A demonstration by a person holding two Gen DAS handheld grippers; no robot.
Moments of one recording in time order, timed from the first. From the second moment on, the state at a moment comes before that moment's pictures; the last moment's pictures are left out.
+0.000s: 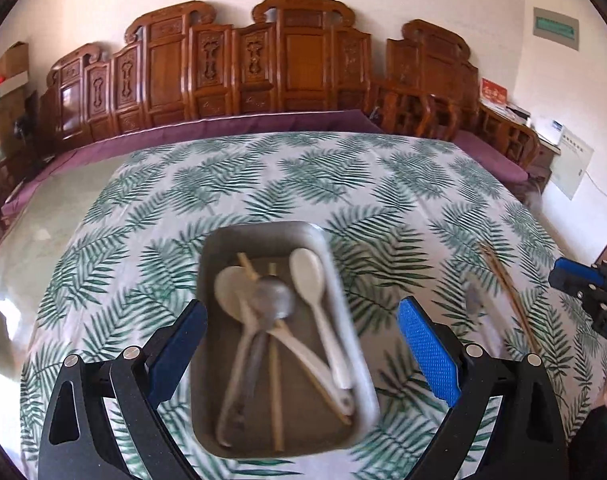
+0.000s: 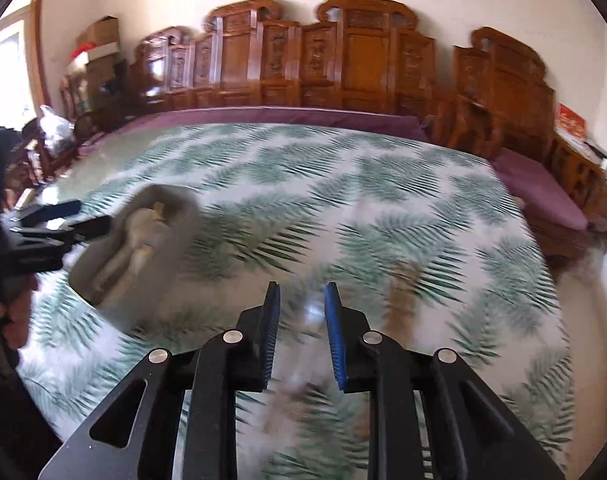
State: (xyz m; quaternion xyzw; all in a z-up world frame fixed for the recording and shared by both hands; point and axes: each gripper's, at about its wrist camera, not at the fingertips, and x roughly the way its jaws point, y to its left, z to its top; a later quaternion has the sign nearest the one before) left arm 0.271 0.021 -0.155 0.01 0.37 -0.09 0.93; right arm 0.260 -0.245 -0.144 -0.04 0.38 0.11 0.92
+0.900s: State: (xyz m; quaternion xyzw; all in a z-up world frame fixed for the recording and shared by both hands) left arm 0.255 -0.080 -0.199 0.09 0.40 -0.15 0.90; right arm 0.317 -0.303 -0.242 -0.05 0.47 0.06 0.88
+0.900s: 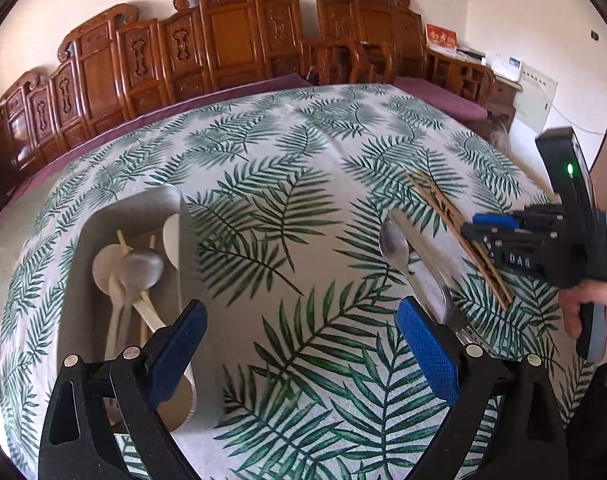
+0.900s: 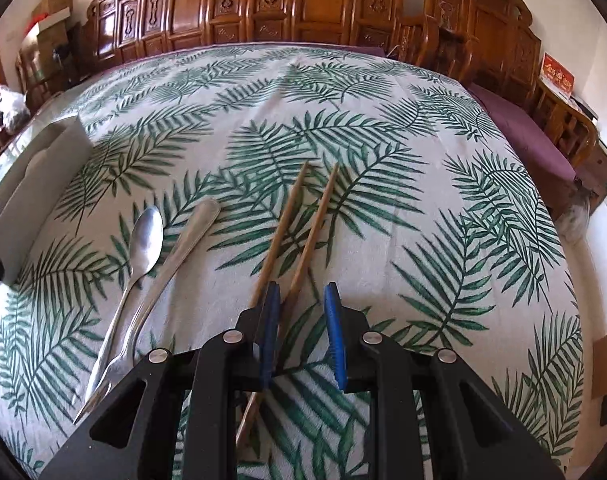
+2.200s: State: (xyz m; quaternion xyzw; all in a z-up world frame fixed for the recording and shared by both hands) left arm 0.324 -0.162 -0.245 0.04 0.46 -0.18 0.87; right arm 0.307 -0.336 -0.241 -0.01 0.47 0.08 0.88
